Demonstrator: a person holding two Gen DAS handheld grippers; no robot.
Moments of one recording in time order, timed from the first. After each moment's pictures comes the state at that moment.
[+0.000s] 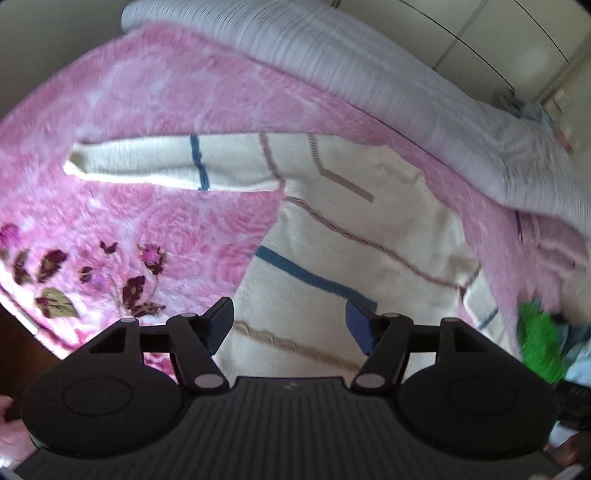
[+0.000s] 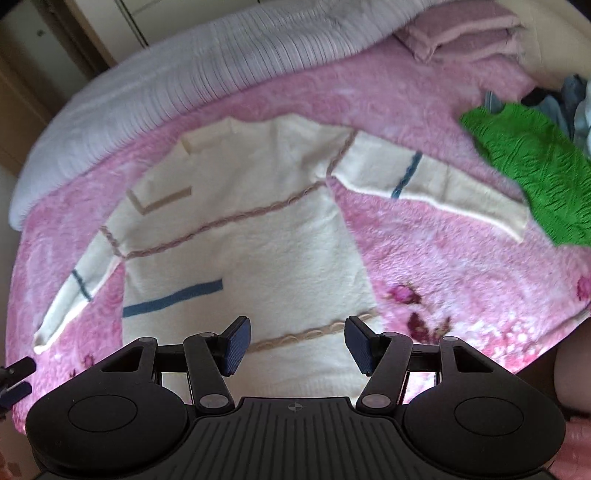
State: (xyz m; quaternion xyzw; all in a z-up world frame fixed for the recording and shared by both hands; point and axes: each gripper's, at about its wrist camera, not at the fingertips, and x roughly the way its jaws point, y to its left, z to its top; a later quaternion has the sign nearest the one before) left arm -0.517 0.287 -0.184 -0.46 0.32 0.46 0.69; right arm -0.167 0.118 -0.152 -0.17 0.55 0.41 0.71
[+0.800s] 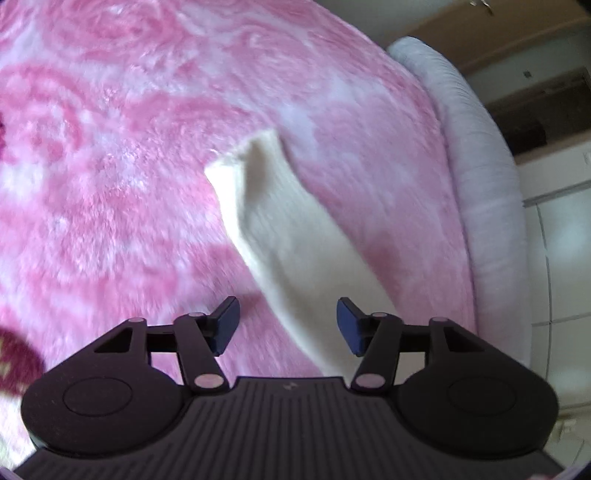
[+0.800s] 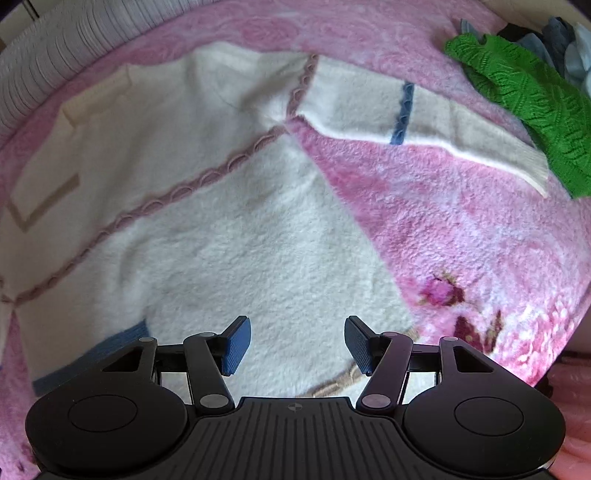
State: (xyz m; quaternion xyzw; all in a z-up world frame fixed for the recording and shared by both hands) left arm -0.724 0.475 -0.407 -0.63 0.00 0.61 0.47; right arm -0.143 0.225 -0.312 -0.21 0.59 0.26 0.73
